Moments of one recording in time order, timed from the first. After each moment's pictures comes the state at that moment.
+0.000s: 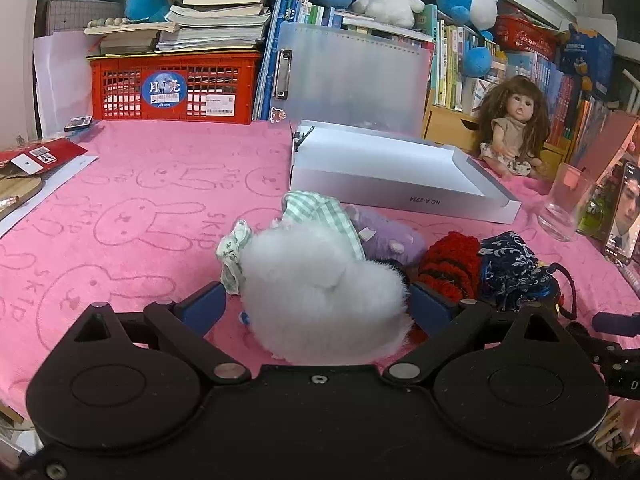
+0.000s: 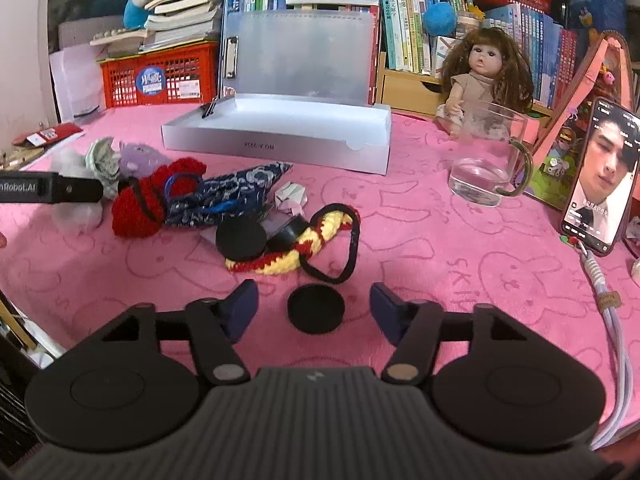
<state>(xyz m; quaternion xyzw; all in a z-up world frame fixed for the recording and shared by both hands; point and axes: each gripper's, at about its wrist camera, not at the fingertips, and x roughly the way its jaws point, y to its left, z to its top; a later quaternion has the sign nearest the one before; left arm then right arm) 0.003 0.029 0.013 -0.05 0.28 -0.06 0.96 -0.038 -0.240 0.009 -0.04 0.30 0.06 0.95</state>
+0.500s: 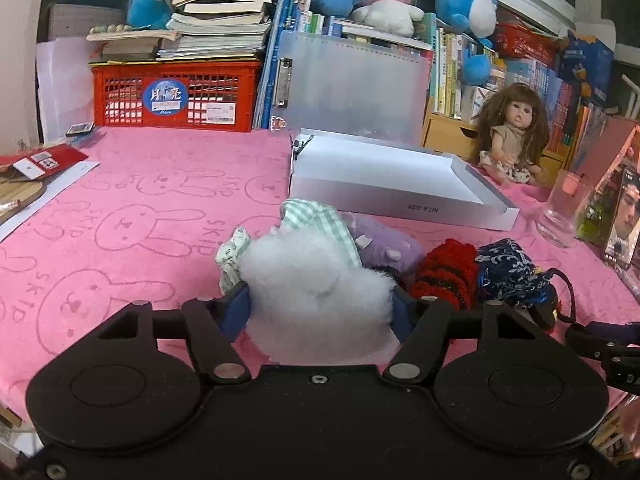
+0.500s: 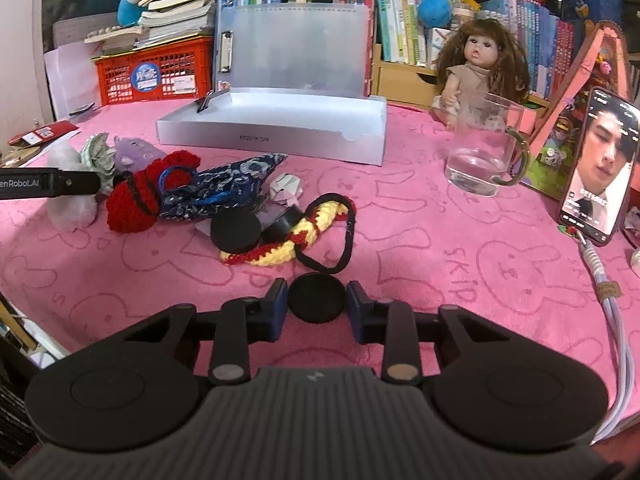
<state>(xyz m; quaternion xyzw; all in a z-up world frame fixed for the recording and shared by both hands) -0.001 0.028 0.016 -0.06 0.27 -0.06 0.96 -0.038 -0.243 0.007 -0.03 0.31 0.05 0.95</state>
